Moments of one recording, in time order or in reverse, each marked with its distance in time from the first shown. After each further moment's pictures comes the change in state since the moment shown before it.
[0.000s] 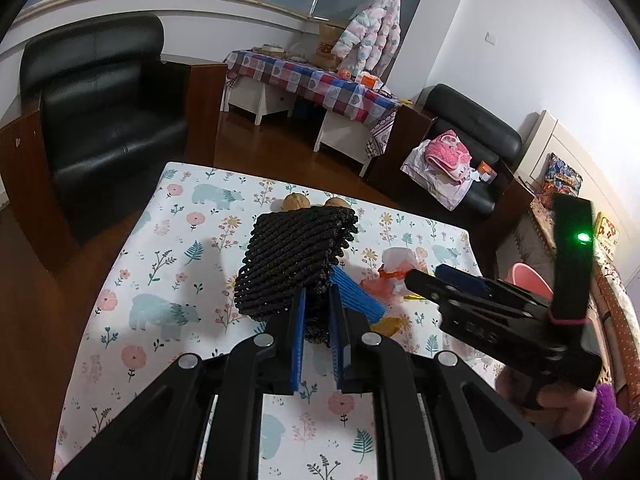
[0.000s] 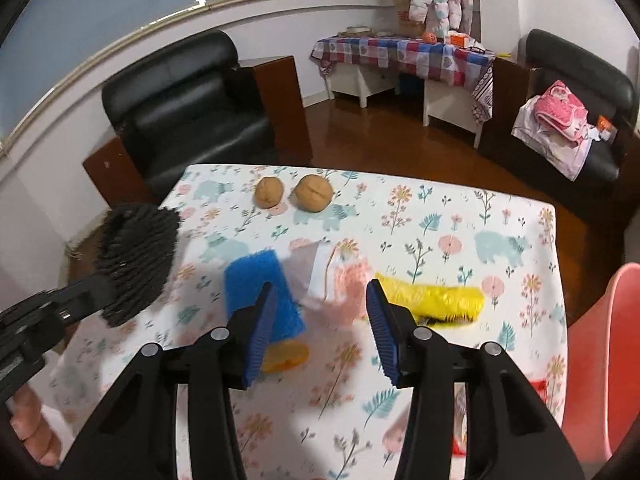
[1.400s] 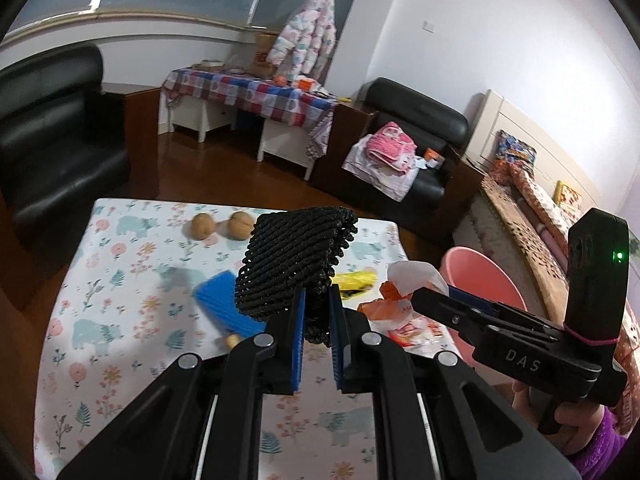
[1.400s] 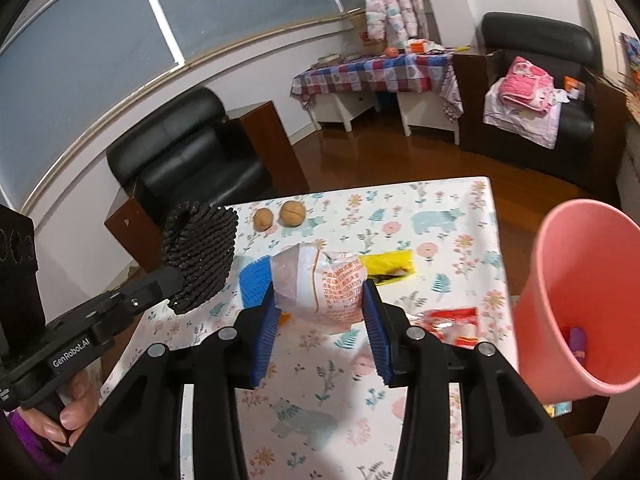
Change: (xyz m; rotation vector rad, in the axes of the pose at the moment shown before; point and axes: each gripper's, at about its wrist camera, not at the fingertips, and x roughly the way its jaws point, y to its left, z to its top) left arm -0.014 -0.087 0.000 0.149 -0.016 -0.148; right arm -0.103 -0.055 -0.040 0.204 -0.127 0.075
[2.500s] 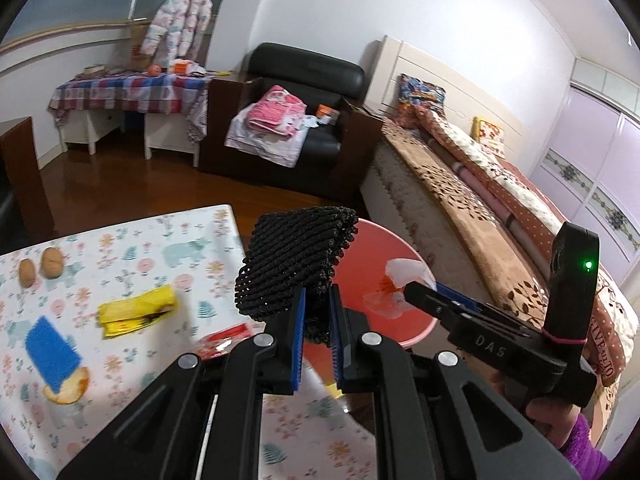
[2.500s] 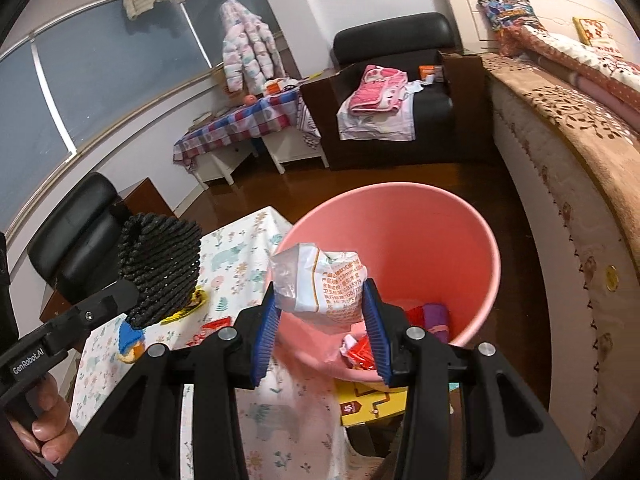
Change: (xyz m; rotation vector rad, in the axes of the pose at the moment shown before) left arm 0.075 -0.175 0.006 0.219 0.122 -0.290; right arm -0.098 -0.168 -0.033 0.284 -0.167 -0.314
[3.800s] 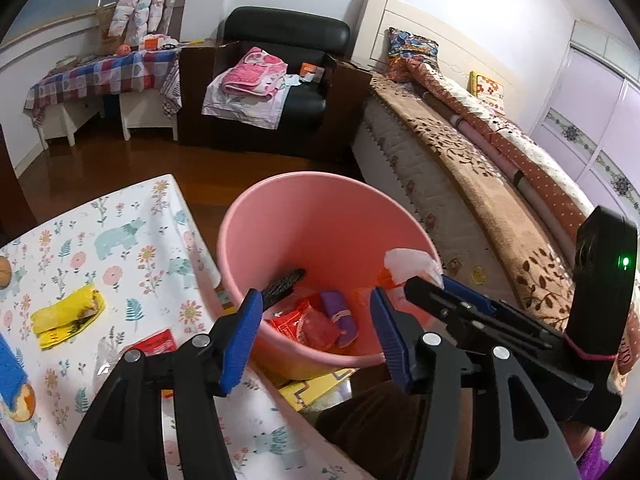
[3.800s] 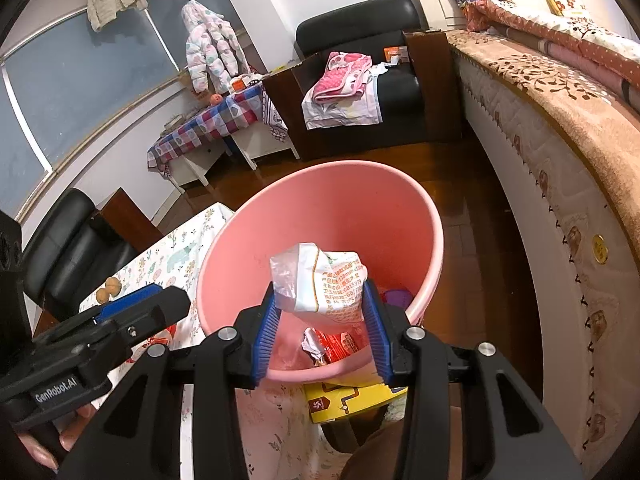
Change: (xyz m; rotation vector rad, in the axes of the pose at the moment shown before) left arm 0.088 -0.039 -0.004 0.066 0.141 0.015; right arm 0.019 -0.051 -0.010 0.088 0.037 -0.055
